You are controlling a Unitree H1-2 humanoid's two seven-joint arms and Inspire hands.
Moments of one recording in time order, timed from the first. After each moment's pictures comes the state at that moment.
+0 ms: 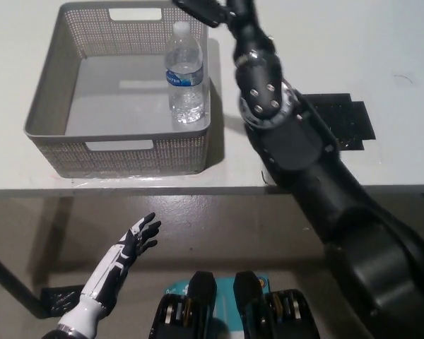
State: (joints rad) left_arm -0.08 0.18 -0.05 0.18 -0.06 -0.24 -0.25; right_arm -1.14 0.06 0.16 0.90 -0.18 -0.35 -0.36
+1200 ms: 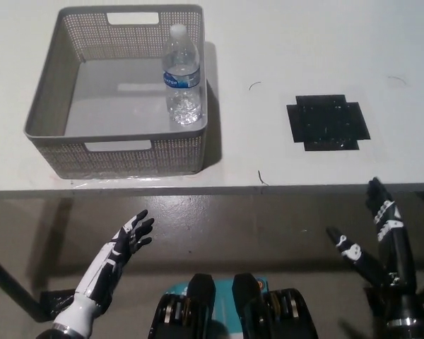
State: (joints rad) left_arm -0.08 0.18 -0.03 0.19 -0.10 -0.24 -0.25; right_arm -0.08 -0.12 0.09 0.18 0.02 -0.39 -0.13
